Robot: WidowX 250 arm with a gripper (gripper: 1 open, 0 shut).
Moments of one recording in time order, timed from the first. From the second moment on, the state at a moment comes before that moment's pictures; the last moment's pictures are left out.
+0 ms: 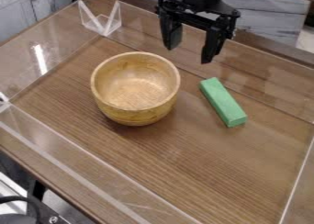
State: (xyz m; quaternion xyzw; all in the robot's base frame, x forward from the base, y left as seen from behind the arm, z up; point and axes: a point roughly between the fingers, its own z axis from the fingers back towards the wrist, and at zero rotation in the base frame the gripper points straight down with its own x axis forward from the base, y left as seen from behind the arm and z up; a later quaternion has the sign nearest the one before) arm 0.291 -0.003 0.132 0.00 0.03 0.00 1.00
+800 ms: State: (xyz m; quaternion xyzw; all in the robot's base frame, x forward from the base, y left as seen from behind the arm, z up) arm 0.295 -0.088 0.061 -0.04 0.03 0.37 0.93
